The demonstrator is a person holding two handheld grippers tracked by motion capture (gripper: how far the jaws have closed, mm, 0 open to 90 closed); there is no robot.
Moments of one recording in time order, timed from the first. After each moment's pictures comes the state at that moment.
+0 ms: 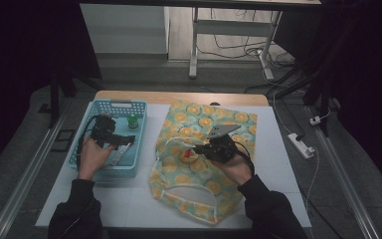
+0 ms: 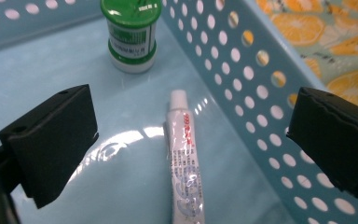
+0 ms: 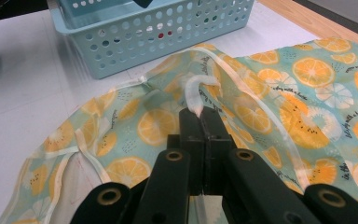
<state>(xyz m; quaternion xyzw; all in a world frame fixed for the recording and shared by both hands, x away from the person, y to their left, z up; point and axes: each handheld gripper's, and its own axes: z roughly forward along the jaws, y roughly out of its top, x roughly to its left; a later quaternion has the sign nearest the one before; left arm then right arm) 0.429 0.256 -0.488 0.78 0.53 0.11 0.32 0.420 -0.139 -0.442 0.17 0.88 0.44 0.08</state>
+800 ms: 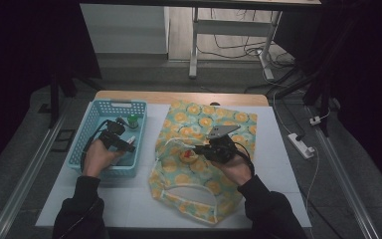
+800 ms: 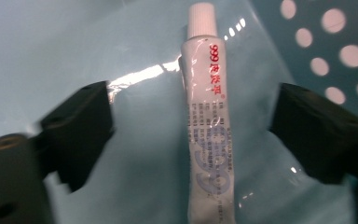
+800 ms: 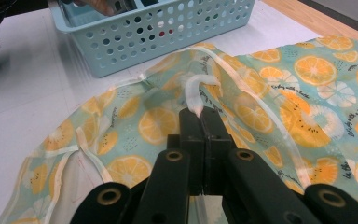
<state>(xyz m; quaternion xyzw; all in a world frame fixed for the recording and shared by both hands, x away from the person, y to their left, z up) 0.447 0.236 -0.514 0.82 0.54 0.07 0.15 0.419 -0.138 -0.443 0.17 0.88 0.43 0.08</state>
